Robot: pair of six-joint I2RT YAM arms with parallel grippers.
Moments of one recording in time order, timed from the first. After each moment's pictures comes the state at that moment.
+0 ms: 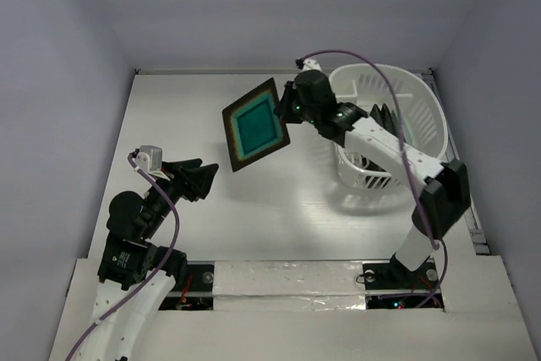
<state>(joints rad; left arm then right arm) -0.30 0.28 0.61 -0.29 0.23 -0.46 0.68 1.66 1.55 -0.32 0.16 0.58</state>
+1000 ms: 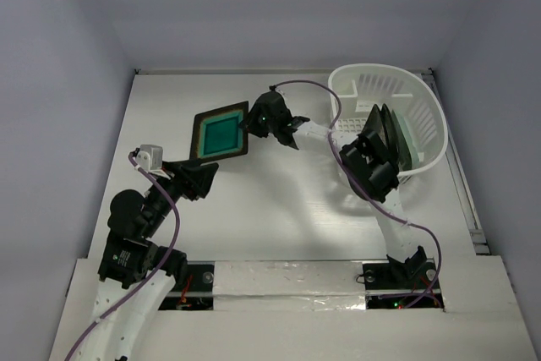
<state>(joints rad) -0.30 0.29 0.61 -0.29 0.22 -0.47 0.71 2.27 1.73 0.04 0.00 1.01</state>
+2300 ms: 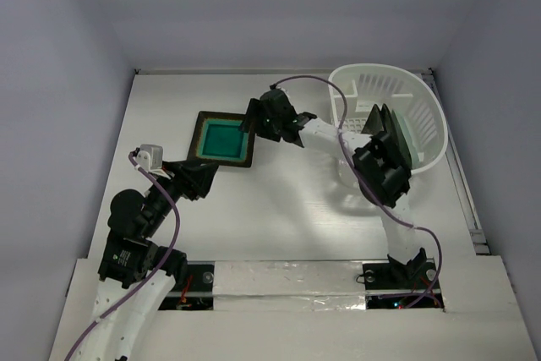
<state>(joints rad) -0.30 0.29 0.61 -0.29 0.22 -0.47 0.72 2.18 1.70 -0.16 0.05 0.85</state>
